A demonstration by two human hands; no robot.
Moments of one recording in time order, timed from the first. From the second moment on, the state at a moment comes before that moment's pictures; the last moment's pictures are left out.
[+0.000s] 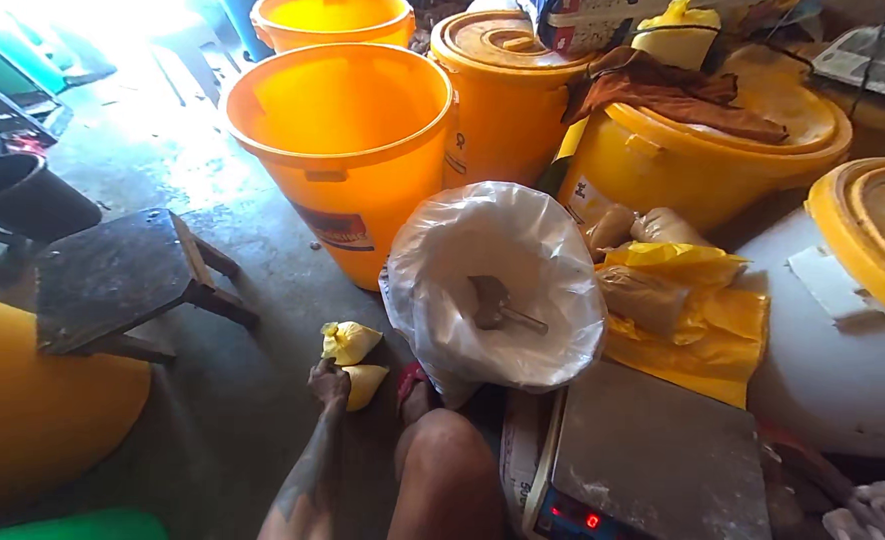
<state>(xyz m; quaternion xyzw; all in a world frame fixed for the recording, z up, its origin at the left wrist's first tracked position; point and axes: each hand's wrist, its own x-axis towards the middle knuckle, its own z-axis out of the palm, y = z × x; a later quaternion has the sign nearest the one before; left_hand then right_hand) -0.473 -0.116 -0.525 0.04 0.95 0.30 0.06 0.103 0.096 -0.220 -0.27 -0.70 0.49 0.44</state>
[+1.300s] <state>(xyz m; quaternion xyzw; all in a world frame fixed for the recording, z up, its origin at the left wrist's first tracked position) -0.167 0.282 -0.154 0.53 0.72 0.42 0.13 0.111 0.125 -0.263 -0.38 -0.86 0.34 0.02</state>
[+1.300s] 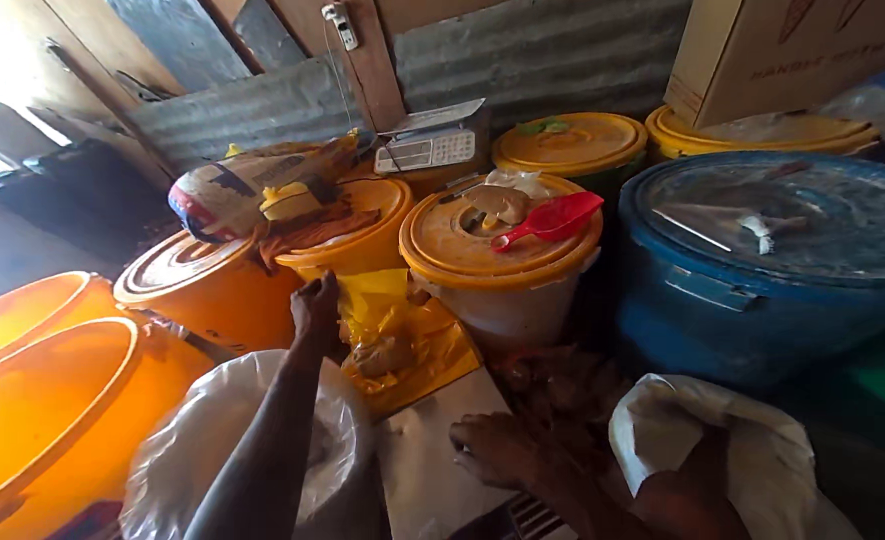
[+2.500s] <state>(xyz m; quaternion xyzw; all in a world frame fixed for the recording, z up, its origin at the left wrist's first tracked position) -0.137 0.088 -0.230 0.46 0.50 0.57 0.46 0.067 0.127 -0.264 -0.39 -0.40 0.64 0.52</state>
